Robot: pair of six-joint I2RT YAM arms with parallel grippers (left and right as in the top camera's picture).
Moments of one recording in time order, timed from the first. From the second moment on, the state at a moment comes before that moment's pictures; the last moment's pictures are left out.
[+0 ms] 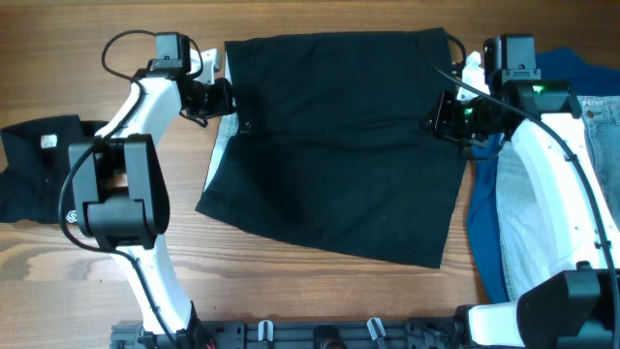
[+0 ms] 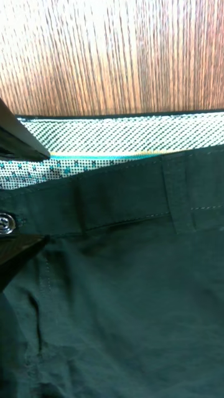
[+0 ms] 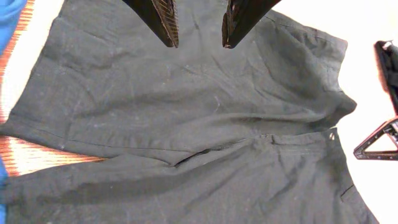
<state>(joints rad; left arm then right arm) 0.01 2.14 1.51 -0.57 0.44 -0.12 0.03 1.58 1.41 -1.05 -0.34 0.29</state>
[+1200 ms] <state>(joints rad) 0.04 2.13 1.59 -0.63 0.05 -0.14 0.03 1.58 1.39 -1.05 -0.30 0.29</state>
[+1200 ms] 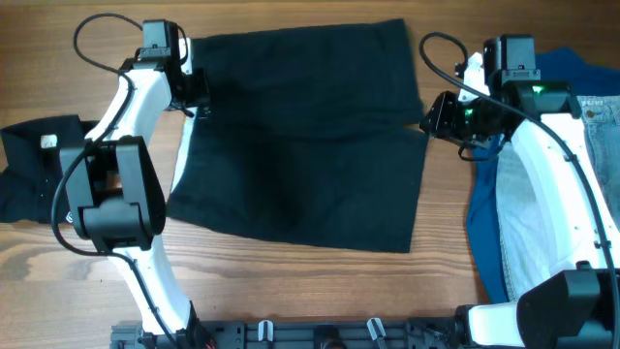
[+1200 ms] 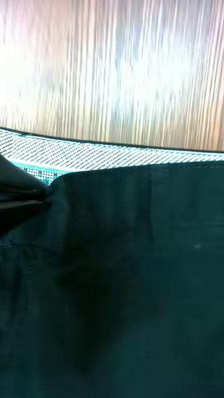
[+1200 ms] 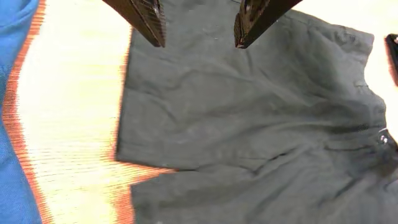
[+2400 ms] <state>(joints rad) 0.29 1.79 1.37 -1.31 0.01 -0.34 0.18 1.54 0.70 -0.82 -0.41 0.47</state>
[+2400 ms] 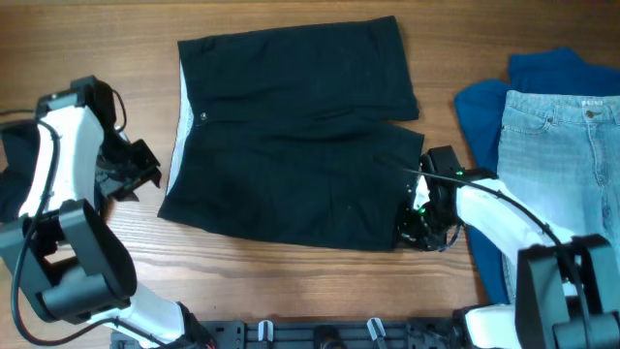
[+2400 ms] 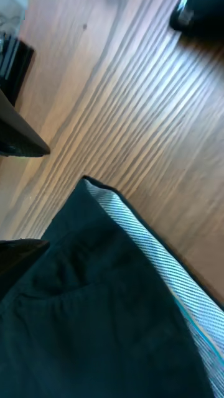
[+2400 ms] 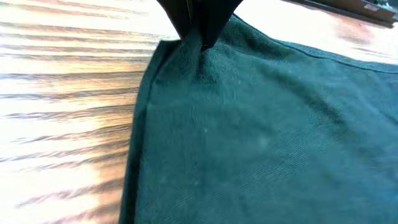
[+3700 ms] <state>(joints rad) 0.29 0.96 1.16 -1.34 0.20 -0.34 0.19 1.08 1.41 -1.40 -0.23 0.49</state>
